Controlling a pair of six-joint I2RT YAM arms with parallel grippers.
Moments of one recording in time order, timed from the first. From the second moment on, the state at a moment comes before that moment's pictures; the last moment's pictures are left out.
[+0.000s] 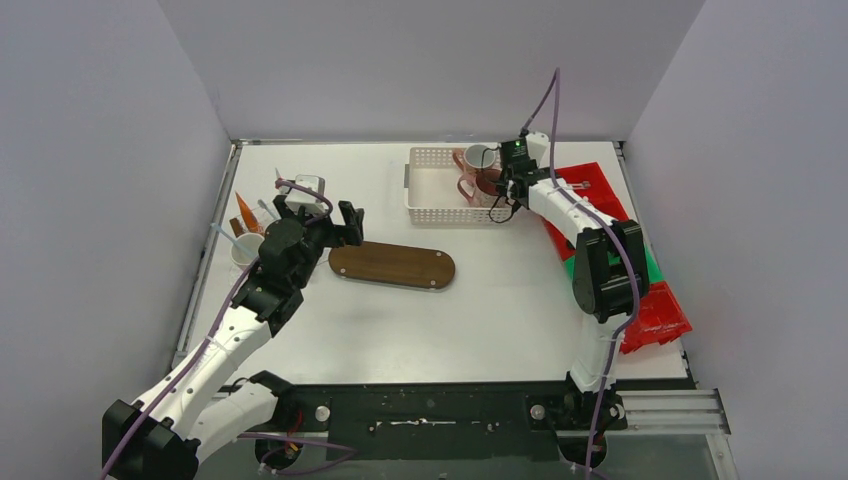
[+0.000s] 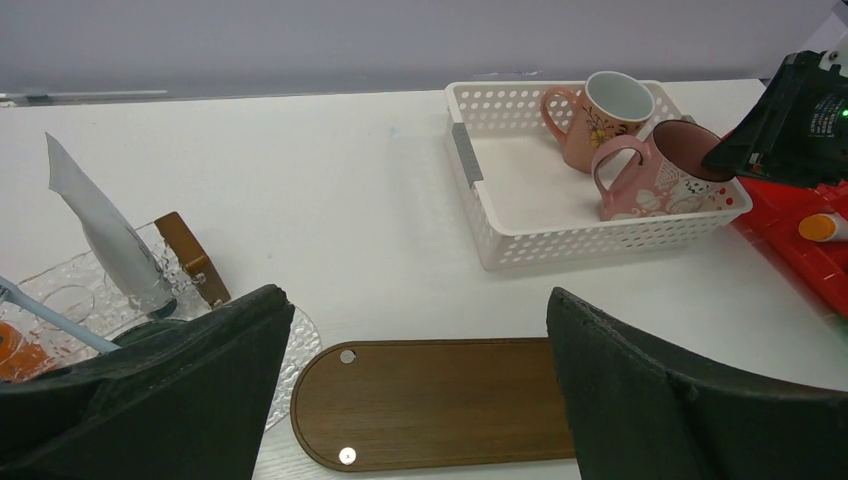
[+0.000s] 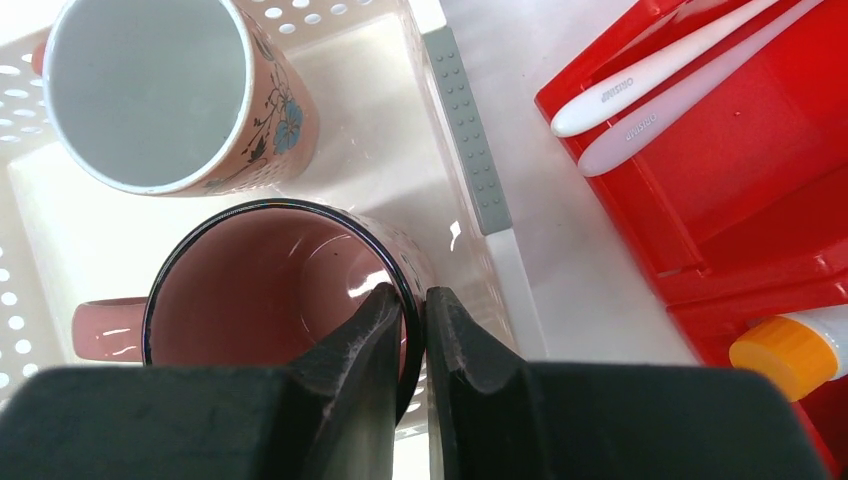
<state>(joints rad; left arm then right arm) -0.47 0.94 0.72 0.13 -0.23 -0.20 0.30 1.95 1.52 -0.35 0.37 0.52</state>
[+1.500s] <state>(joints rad) -0.47 0.93 0.72 0.13 -0.11 -0.20 0.61 1.70 1.47 -0.32 -0.14 -0.03</state>
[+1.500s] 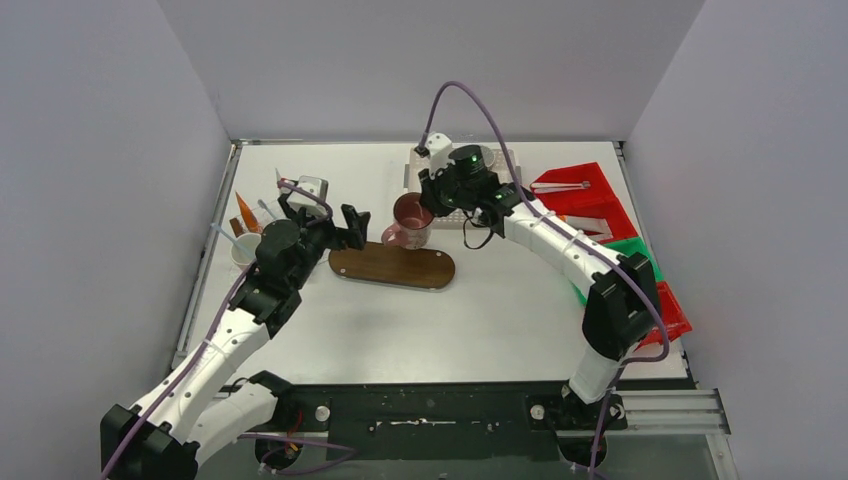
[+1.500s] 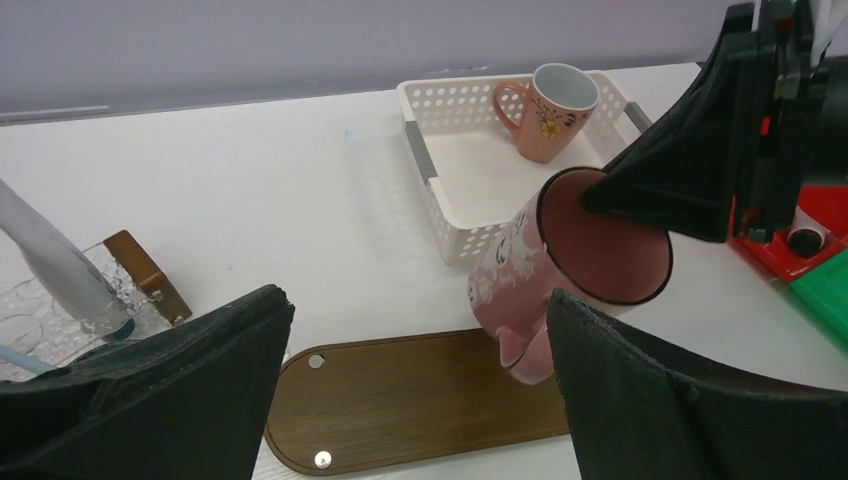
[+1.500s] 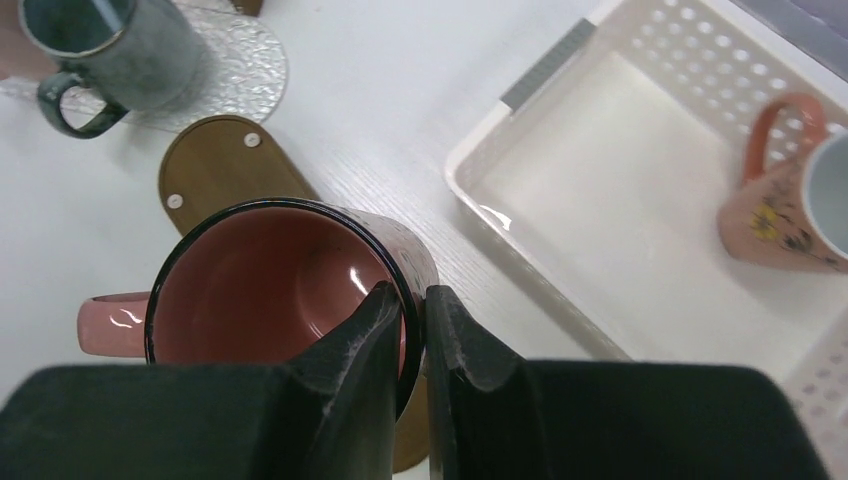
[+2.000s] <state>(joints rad) -0.43 0.90 0.72 0.11 -0.24 -0.20 0.74 1.98 1.59 -0.22 -0.31 -0.05</state>
